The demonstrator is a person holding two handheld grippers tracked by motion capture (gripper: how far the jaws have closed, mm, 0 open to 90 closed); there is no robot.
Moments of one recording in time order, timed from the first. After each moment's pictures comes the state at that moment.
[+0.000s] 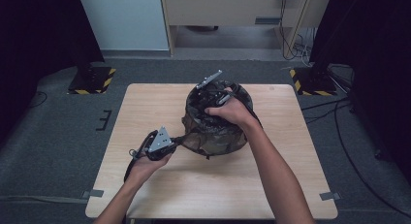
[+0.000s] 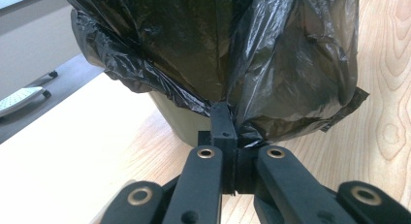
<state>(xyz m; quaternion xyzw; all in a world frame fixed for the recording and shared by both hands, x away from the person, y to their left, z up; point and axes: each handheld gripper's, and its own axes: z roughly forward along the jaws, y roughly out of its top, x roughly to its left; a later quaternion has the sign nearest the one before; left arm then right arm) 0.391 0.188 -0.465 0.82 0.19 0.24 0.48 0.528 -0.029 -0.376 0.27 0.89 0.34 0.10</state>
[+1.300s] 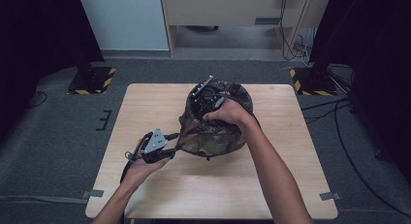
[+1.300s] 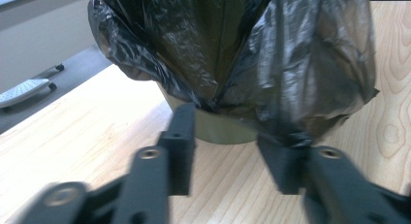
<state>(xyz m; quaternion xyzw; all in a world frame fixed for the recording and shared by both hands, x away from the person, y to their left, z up) 0.384 0.197 -0.468 0.81 0.22 0.24 0.49 0.531 -0.019 -0.395 0.27 0.92 0.25 0.11</state>
